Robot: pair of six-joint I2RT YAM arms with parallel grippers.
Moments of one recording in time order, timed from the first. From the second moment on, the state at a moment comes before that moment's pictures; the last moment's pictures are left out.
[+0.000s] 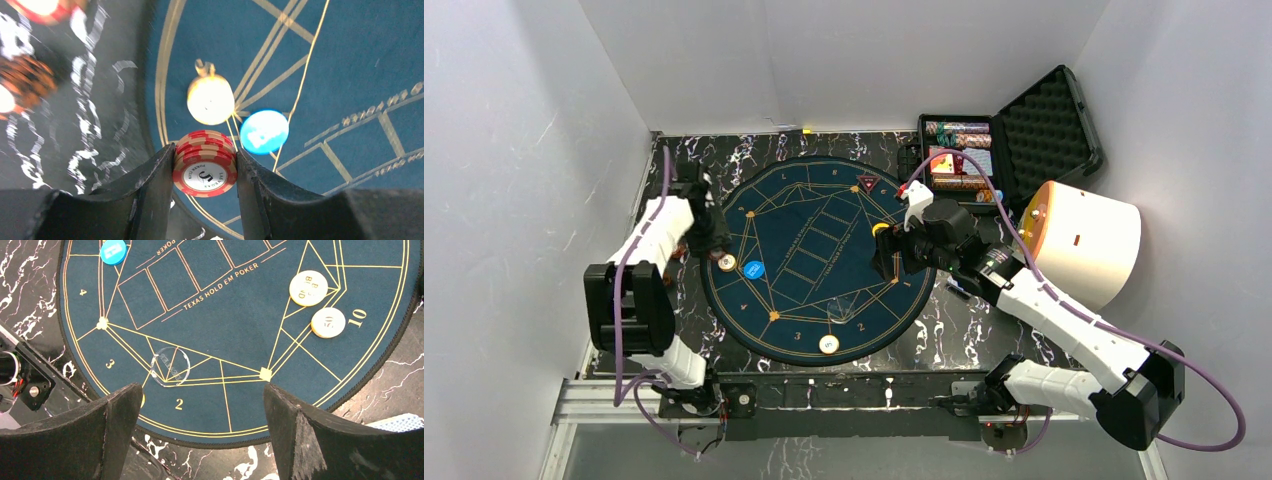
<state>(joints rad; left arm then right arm) 0.04 1.60 1.25 -0.90 -0.09 -0.32 0.77 1.08 0.95 -0.46 -0.05 0.26</state>
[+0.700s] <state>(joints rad) -0.09 1.65 1.02 -0.79 -0.05 -0.46 0.78 1.07 0.95 -0.46 -0.05 0.26</state>
